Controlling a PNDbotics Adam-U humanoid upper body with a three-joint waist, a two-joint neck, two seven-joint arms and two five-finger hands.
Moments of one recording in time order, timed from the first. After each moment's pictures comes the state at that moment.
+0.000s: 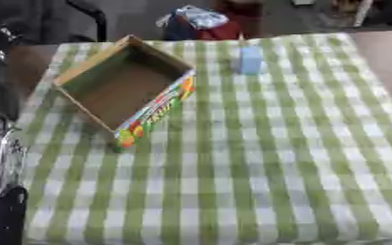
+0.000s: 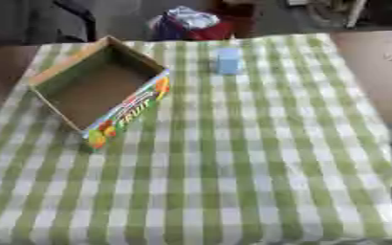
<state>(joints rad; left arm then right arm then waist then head) -0.34 0.18 0.01 -1.98 0.13 -0.03 0.28 -0.32 -0.45 -0.10 -1.98 -0.17 -0.24 -0.23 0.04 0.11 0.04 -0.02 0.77</state>
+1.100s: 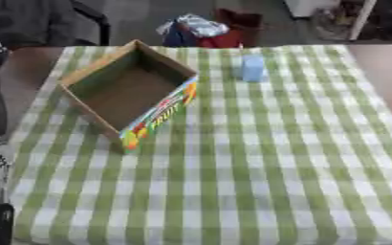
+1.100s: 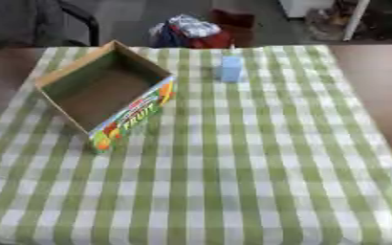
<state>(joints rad) -0.36 0.16 -0.05 -1.98 0.15 -0.02 0.23 -0.85 -0.66 0.03 -1.70 -0.48 -0.06 -0.29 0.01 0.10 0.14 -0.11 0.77</state>
